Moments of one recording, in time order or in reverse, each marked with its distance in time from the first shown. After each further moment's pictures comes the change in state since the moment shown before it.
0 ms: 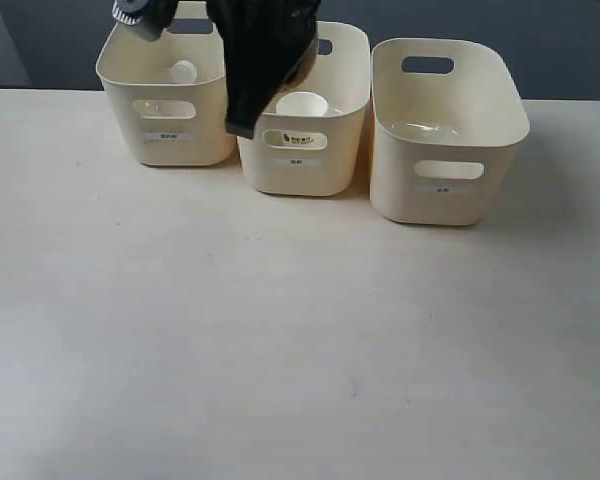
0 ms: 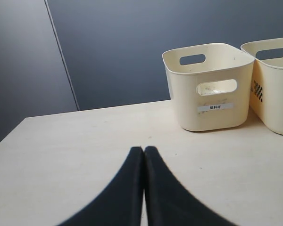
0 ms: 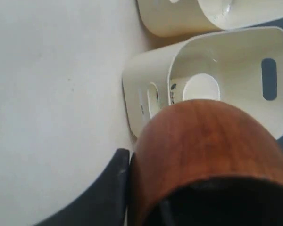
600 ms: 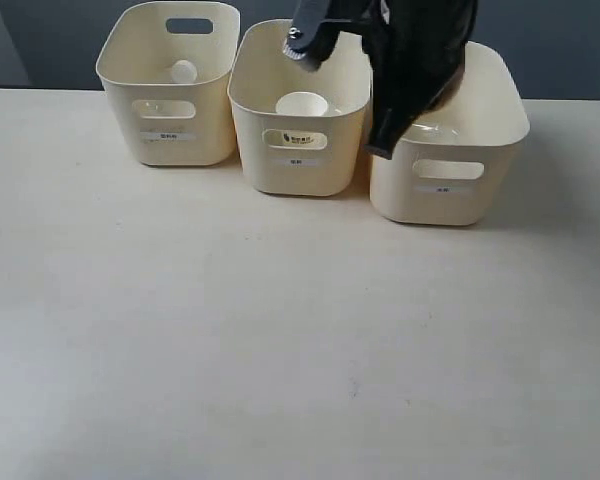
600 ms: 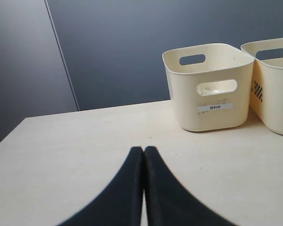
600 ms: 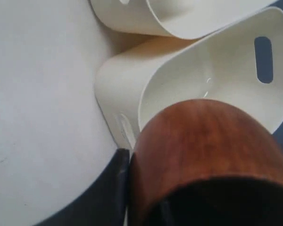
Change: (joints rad) left arm 0.000 0.000 0.000 0.000 0.000 0.000; right arm -0.178 -0.188 0.396 -0.115 -0.080 0.117
